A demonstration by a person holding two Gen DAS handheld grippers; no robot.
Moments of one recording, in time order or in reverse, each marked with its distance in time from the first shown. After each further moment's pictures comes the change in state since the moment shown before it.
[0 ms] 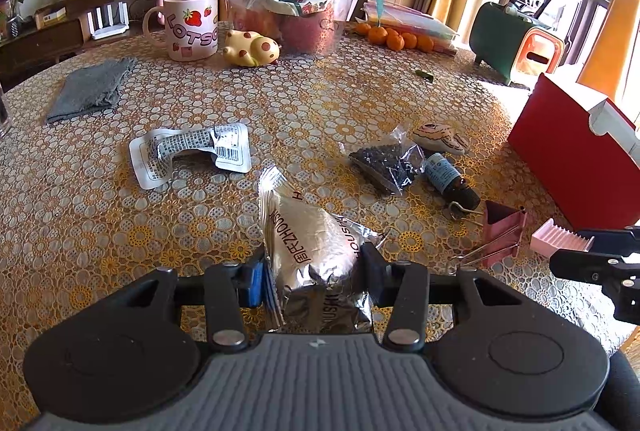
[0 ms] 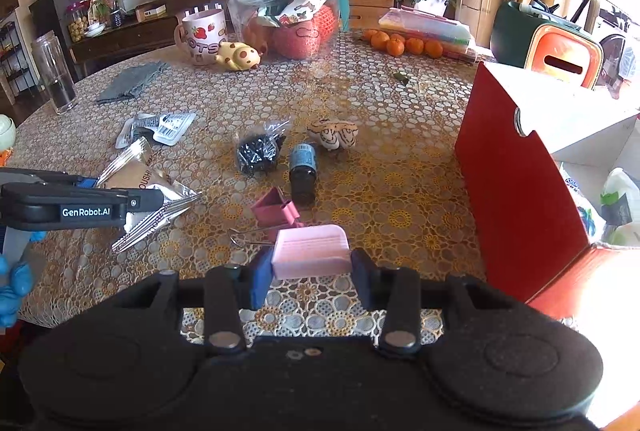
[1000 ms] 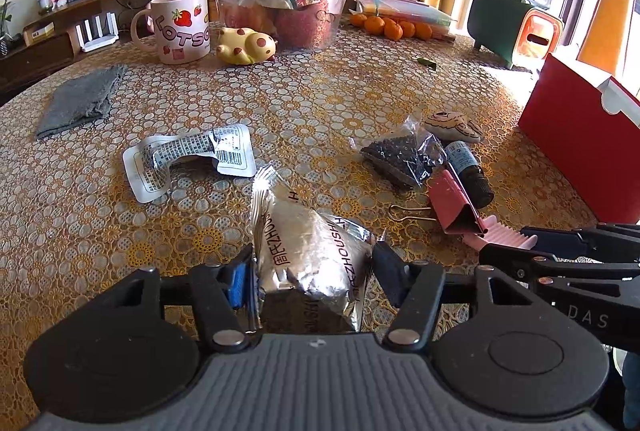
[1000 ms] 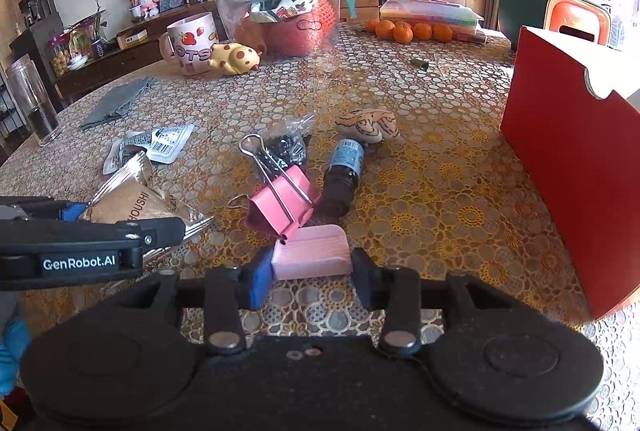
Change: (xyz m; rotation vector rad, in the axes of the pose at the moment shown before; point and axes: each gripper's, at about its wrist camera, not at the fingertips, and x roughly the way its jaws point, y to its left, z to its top) left arm 0.021 0.010 0.003 0.065 0.012 0.005; right arm 0.058 0.032 -0.004 0.114 -0.040 -0.001
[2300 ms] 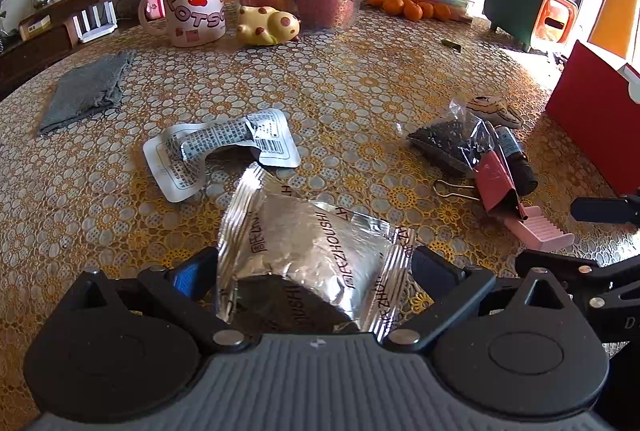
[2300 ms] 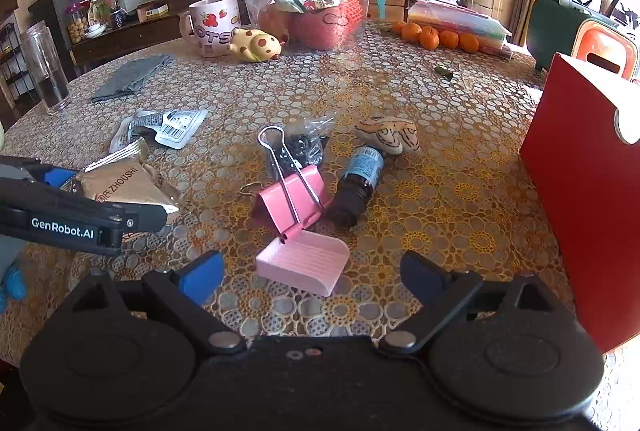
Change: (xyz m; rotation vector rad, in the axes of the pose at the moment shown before) left arm 0.018 0.030 0.004 0.031 0.058 0.004; right arm 0.010 0.007 0.010 -0.102 0.037 0.009
